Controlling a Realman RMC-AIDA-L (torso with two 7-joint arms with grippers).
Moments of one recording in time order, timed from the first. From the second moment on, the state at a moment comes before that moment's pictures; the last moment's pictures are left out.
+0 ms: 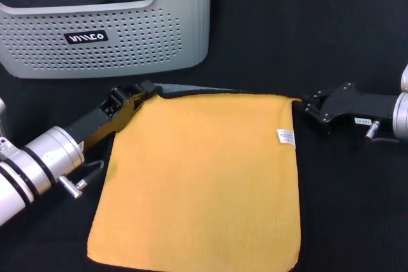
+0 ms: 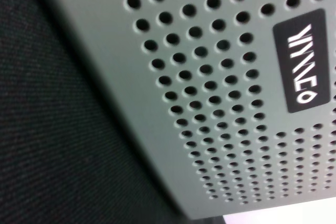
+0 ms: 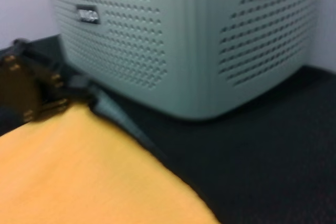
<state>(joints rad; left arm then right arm) -0.41 -2.09 1.18 0.12 0.93 1.19 -1.83 0.59 2.03 -1.24 -0.45 -1.54 -1.02 1.22</state>
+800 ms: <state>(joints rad) -0.33 -2.04 1.18 0.14 0.88 1.40 -1.81 0.43 2.02 -1.25 -0.56 -1.29 -1.12 1.05</state>
